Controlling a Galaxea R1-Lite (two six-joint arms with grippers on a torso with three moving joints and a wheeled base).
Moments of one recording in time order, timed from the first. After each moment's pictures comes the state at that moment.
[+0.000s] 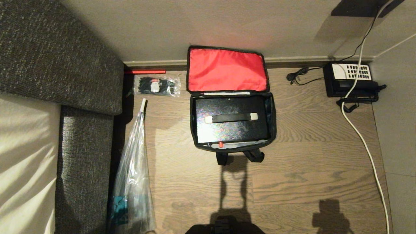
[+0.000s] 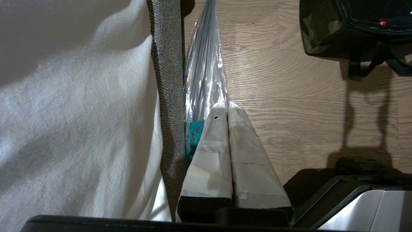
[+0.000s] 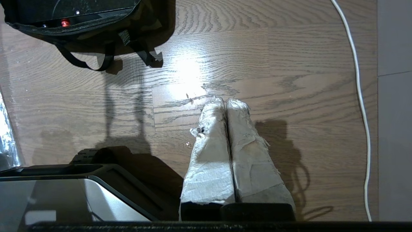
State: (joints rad) left arm 0.00 0.00 0.00 0.02 -0.01 0.07; right arm 0.02 0.00 -0.04 0.10 -0.01 0.06
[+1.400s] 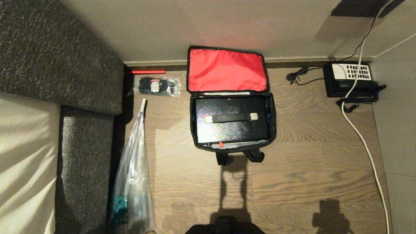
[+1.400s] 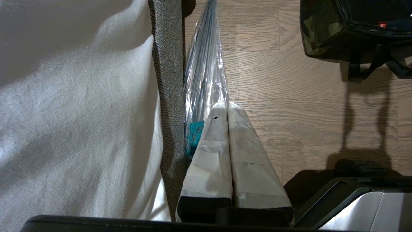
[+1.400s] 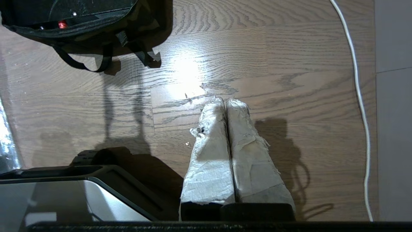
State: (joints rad) left arm 0.00 0.00 0.00 0.01 -0.01 0.06; right arm 0.01 0.00 -0.04 0.10 -0.02 0.07
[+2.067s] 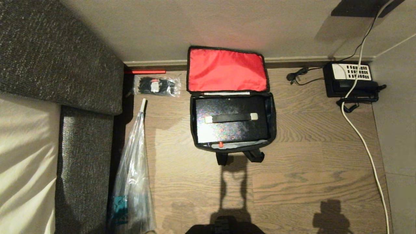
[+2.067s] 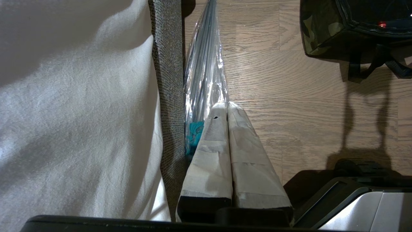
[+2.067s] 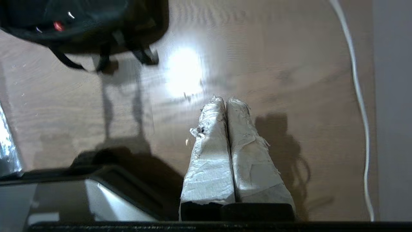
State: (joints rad) left arm 0.00 0.00 0.00 0.01 -0.01 0.06; right arm 0.02 0.00 -0.06 0.12 -0.04 0.09
